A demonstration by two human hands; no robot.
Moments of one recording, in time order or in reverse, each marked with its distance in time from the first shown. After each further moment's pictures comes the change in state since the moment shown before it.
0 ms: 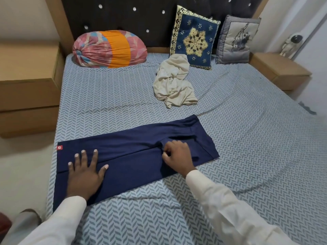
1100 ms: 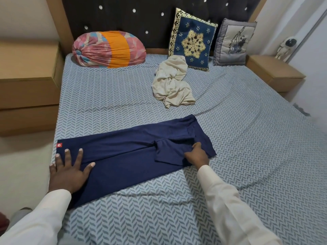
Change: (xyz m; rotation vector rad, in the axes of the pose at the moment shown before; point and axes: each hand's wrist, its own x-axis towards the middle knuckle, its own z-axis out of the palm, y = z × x) left_hand 0.002 -0.038 -0.020 0.000 -0.149 -0.122; right_hand -0.014 0.052 -0.029 0.321 -0.257 0.815
